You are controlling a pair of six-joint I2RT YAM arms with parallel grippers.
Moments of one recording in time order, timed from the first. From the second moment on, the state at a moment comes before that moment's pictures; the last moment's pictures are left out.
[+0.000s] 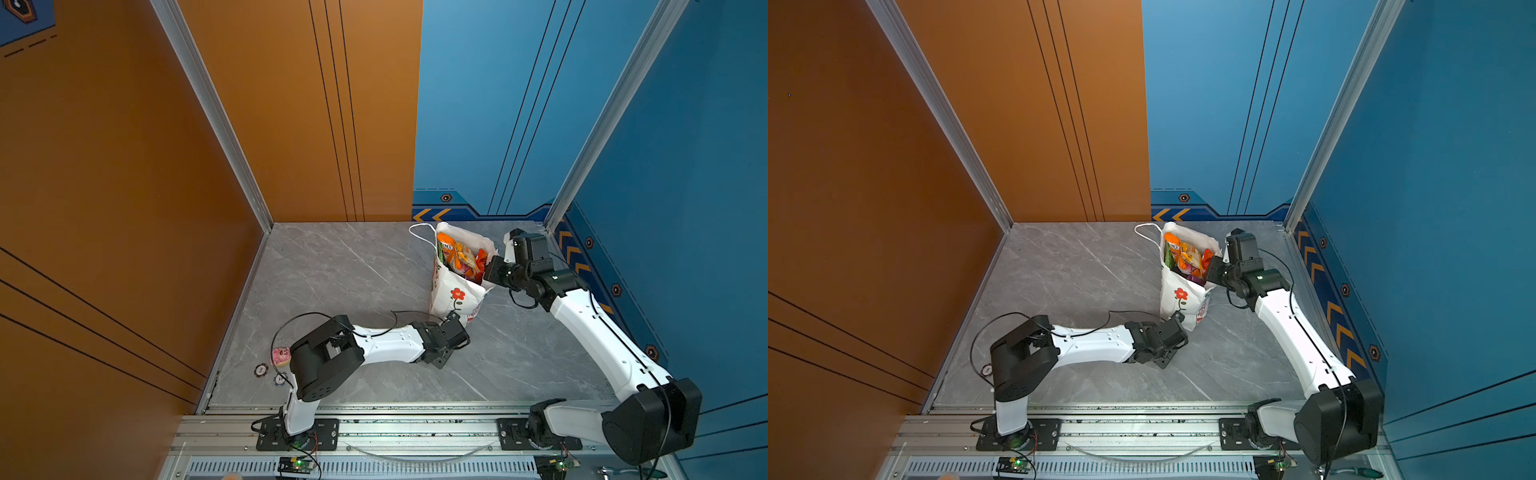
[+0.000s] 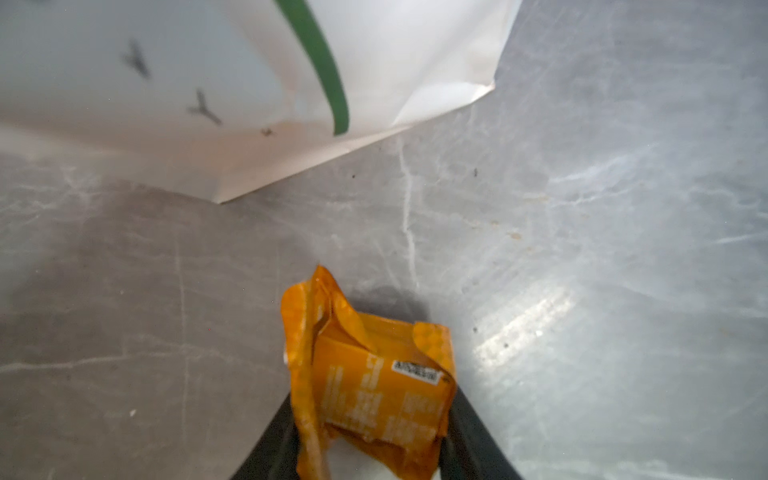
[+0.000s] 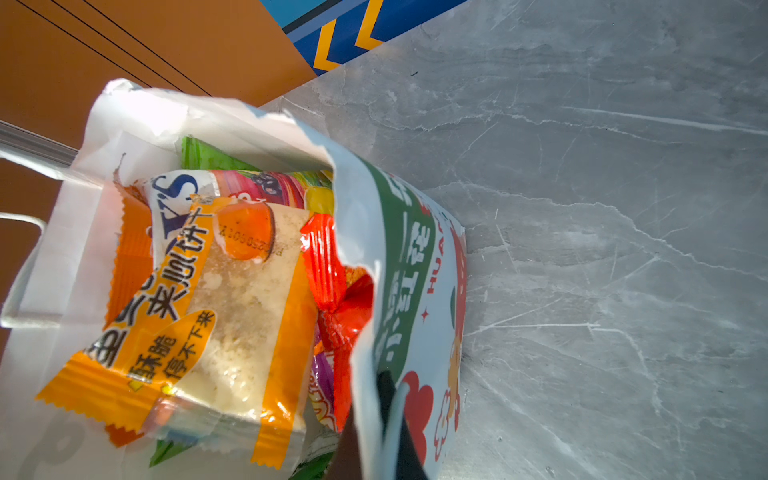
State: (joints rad) left arm -1.13 1.92 1.21 -0.46 -0.28 -0.40; right arm 0.24 1.29 1.16 -0.62 -0.09 0.52
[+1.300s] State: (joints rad) left arm -0.95 1.34 0.99 -0.26 -0.33 -0.41; right arm 0.24 1.29 1.16 -0.62 -0.09 0.52
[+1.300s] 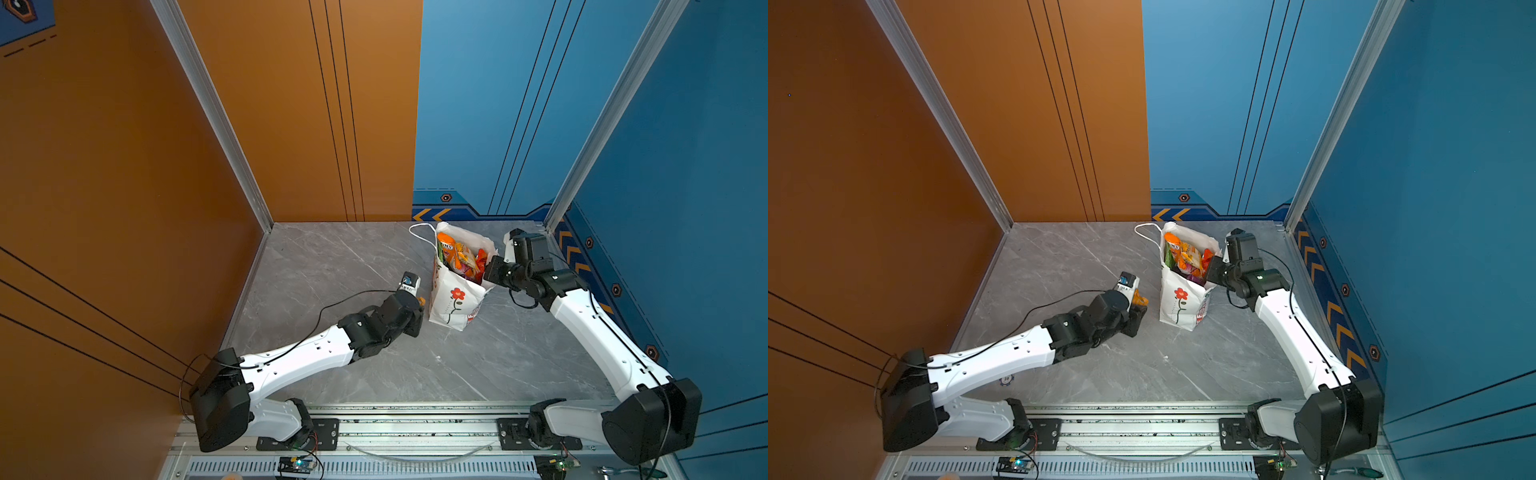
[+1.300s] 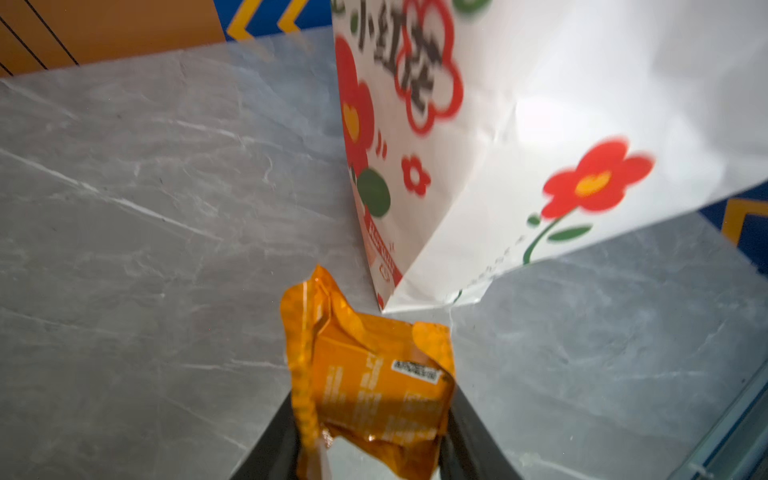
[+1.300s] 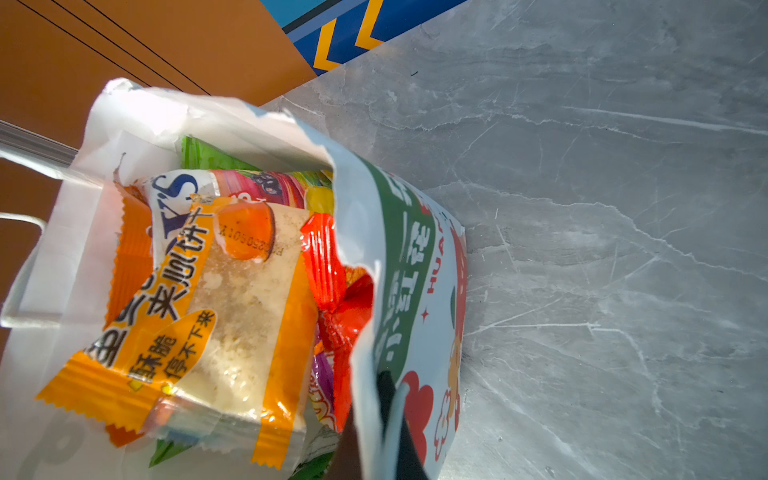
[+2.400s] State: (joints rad) left arm -0.90 1.86 1.97 -0.66 -0.01 -0.38; right arm 0.24 1.29 1.16 -0.62 -0.09 0.51
